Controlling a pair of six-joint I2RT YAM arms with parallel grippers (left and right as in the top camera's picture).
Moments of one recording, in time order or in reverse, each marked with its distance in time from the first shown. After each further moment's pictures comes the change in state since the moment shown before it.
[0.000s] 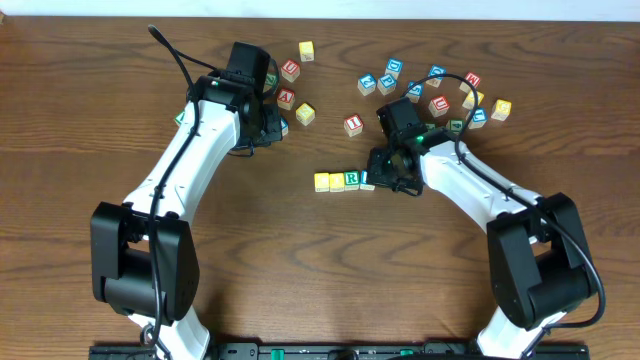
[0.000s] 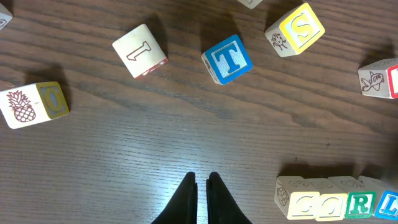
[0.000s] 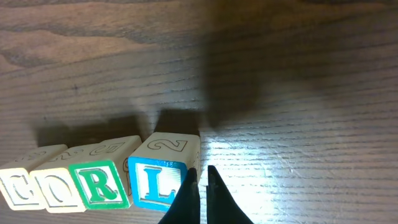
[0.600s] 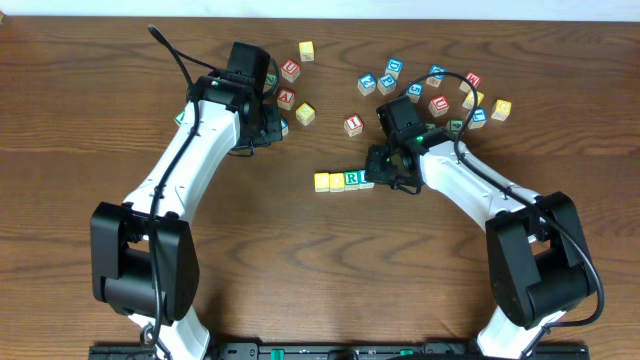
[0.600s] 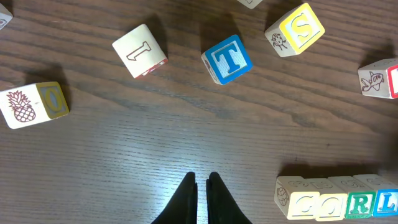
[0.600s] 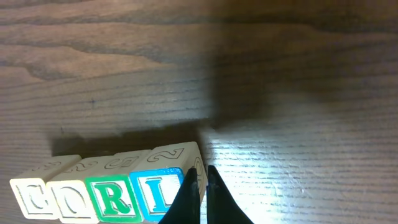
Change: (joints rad) left arm 0.000 0.000 0.000 0.000 0.000 0.000; right arm 0.000 0.003 -0.002 0.055 -0.006 -0.022
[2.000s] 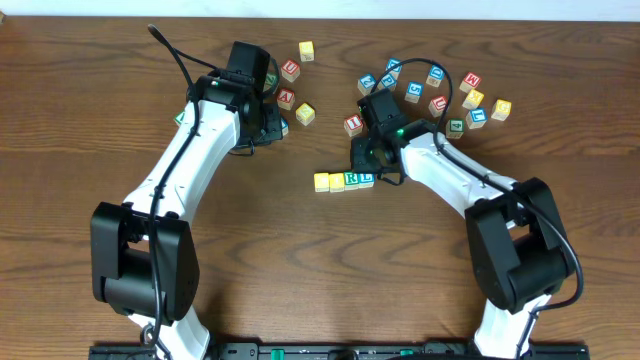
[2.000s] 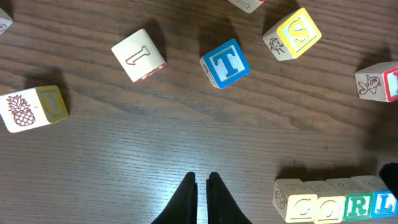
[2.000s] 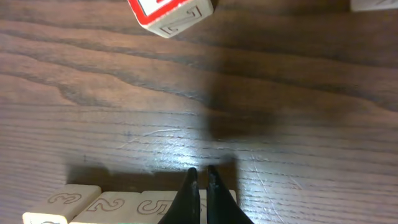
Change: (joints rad) left arm 0.000 0.000 0.000 0.011 0.000 0.000; right arm 0.051 0.098 0.106 0.031 0.053 -0.088
